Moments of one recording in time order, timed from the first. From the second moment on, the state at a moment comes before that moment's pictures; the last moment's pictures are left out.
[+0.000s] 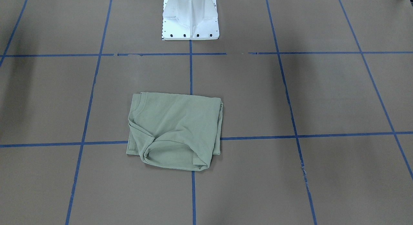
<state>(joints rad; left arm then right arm) -1.55 -1.51 -1.74 -1.57 -2.32 0.12 1.53 -1.72 1.85 -1.64 2.34 0.16</state>
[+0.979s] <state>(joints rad) -1.55 -1.51 -1.73 -1.57 -2.33 -0.02 1.53 -1.71 1.84 -1.64 2.35 0.16</state>
